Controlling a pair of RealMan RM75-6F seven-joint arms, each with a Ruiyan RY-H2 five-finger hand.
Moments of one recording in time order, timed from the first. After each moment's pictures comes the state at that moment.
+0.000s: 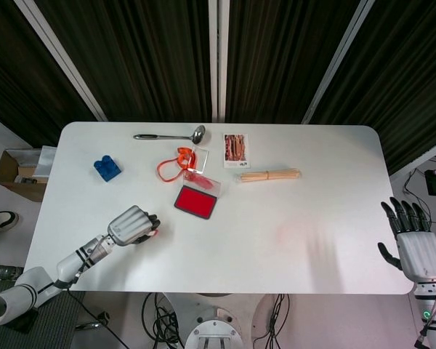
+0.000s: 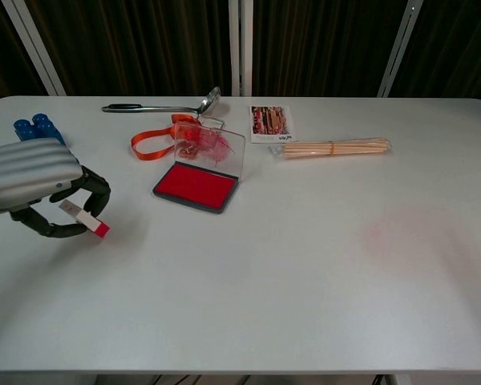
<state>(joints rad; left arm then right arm) -0.63 -1.64 0.17 -0.86 1.83 1.25 -0.18 0.08 -1.18 0.04 -1.48 -1.56 1.51 -0.08</state>
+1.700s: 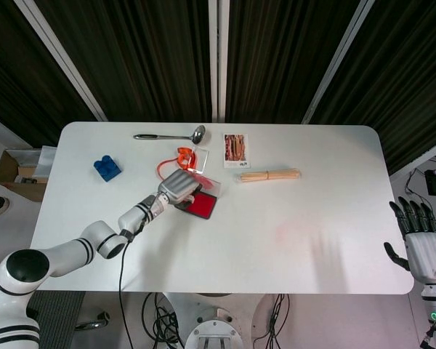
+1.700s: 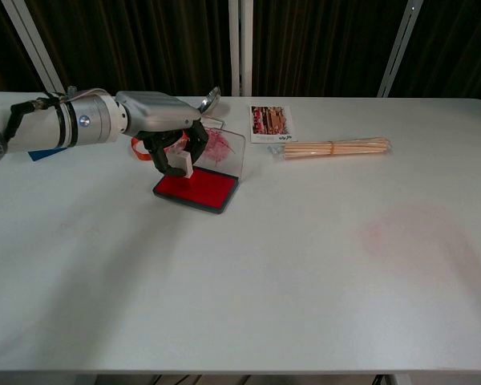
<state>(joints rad) -1.03 -1.70 -0.09 -0.98 1.41 0.61 -0.03 0.07 -1.18 0.05 -1.45 -1.56 1.52 -0.02</state>
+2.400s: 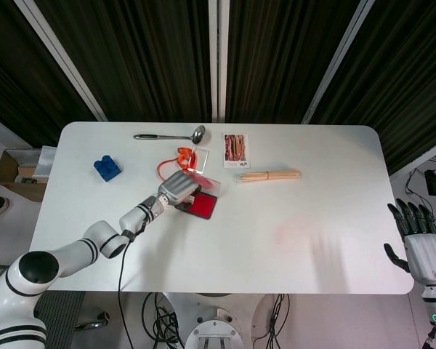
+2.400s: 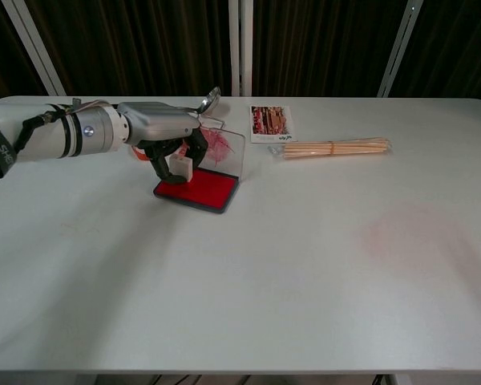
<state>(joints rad) -1.04 -1.75 -0.06 -0.89 1.44 0.60 -0.12 0.07 -1.17 0.03 -1.43 -1.57 1.52 0.00</state>
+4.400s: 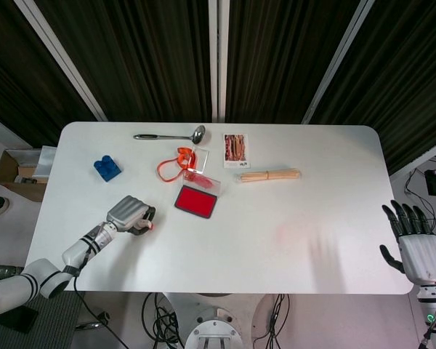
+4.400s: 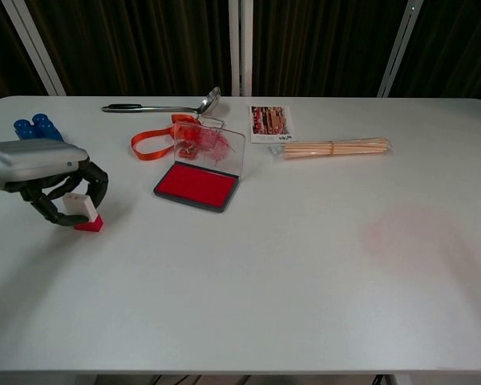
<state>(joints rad) -0.72 -1.53 0.10 -1.11 1.56 0.88 -0.24 0.07 -1.16 0.03 -1.47 -1.57 1.50 -0.05</state>
